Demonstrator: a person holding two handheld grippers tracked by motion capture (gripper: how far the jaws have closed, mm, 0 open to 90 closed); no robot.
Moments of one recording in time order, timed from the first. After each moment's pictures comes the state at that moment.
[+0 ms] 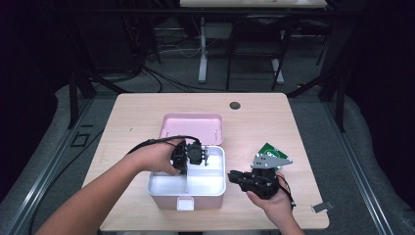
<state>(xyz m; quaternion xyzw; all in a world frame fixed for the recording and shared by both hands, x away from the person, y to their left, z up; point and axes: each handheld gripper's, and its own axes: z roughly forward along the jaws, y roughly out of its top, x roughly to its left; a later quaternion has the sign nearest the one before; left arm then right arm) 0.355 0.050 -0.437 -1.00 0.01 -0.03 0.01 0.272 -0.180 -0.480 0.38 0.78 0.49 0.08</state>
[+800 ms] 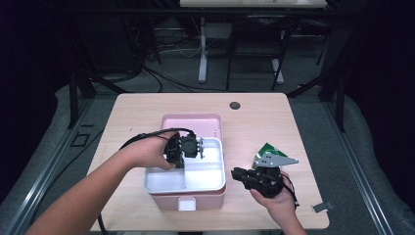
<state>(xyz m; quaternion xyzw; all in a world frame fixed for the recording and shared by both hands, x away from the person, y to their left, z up) 0.353 0.064 -0.405 -1.00 -0.02 -0.05 -0.02 0.272 -0.189 -0.474 0.38 0.77 0.50 0.09</state>
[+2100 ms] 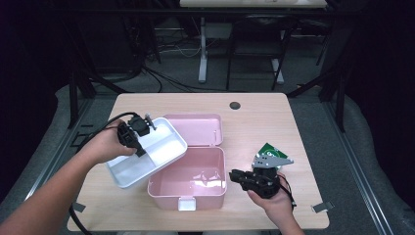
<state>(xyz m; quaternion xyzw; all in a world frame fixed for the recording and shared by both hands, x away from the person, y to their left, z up) 0.390 0.190 -0.400 -0.95 -0.31 -0.04 -0.06 0.274 -0.183 -0.482 0.38 0.78 0.48 0.09</state>
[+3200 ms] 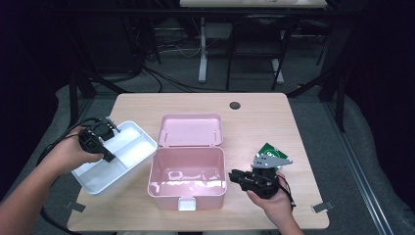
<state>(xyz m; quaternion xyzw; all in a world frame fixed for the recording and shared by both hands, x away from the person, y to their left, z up) 0.372 0.274 -0.403 -0.92 -0.39 -0.04 -0.07 0.274 -0.181 -0.483 0.39 0.78 0.48 0.09</state>
